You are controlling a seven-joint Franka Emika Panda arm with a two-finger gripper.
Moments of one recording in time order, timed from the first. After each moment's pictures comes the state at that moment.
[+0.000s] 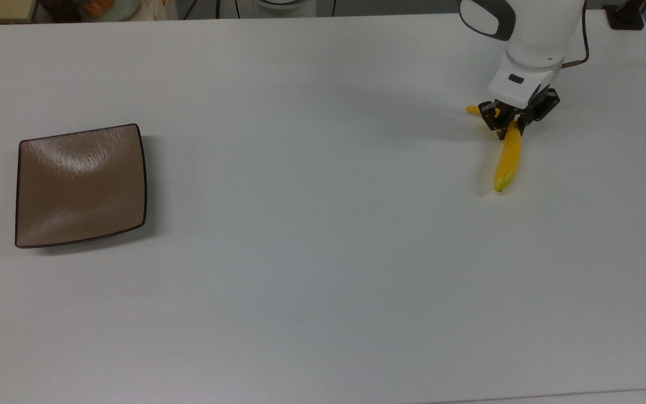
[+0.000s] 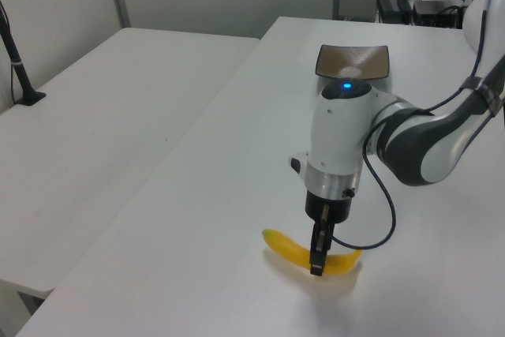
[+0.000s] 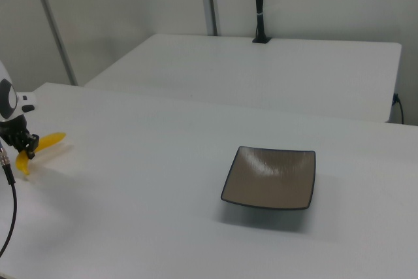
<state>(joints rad) 0.43 0.55 0.38 -1.66 -0.17 2.33 0.62</state>
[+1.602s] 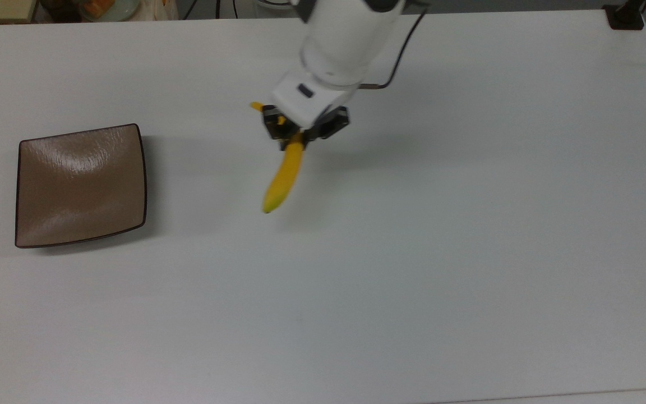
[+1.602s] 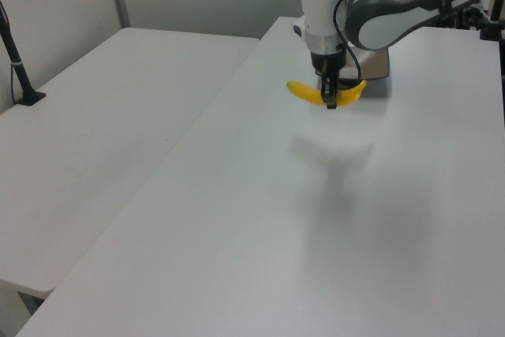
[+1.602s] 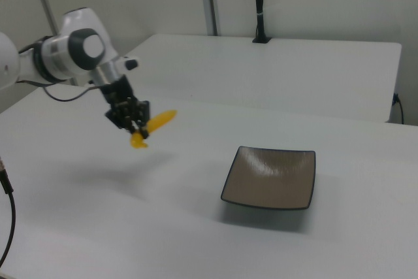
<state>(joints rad) 0.25 0.35 0.01 -1.61 -0.30 1.89 0.11</state>
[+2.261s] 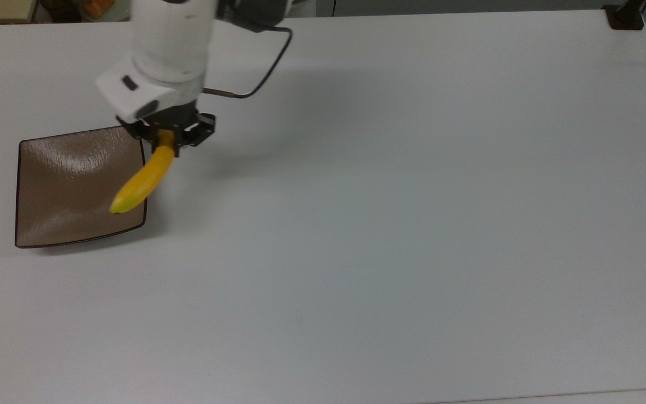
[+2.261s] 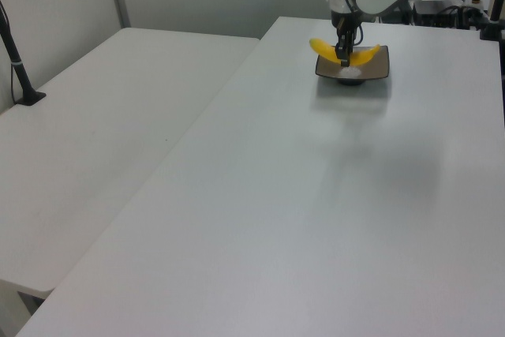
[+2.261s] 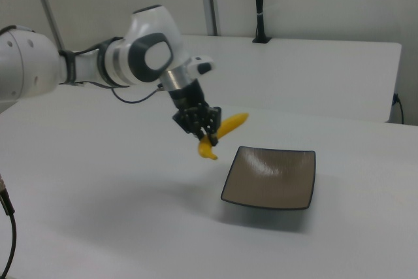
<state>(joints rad) 0.14 0.35 -0.23 -1.61 -0.21 2.03 -0.08</state>
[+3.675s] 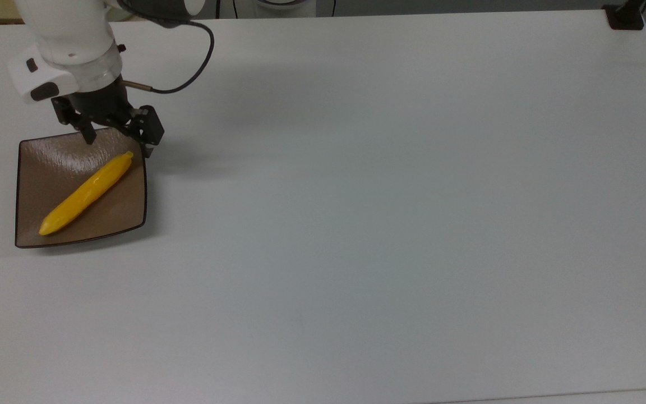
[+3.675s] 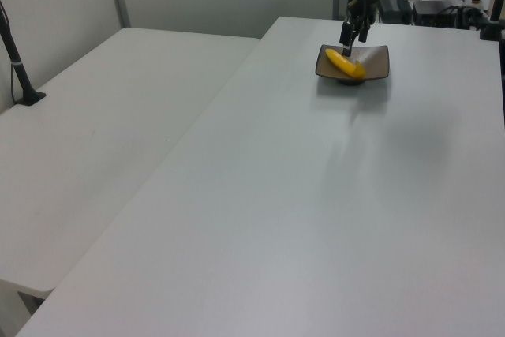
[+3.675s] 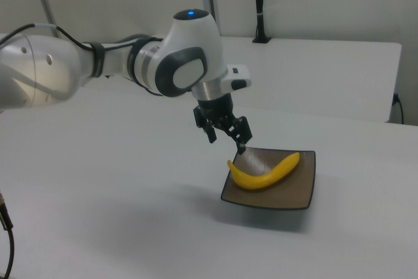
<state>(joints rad) 0.04 0.36 -0.30 -1.61 0.07 2.08 -0.13</state>
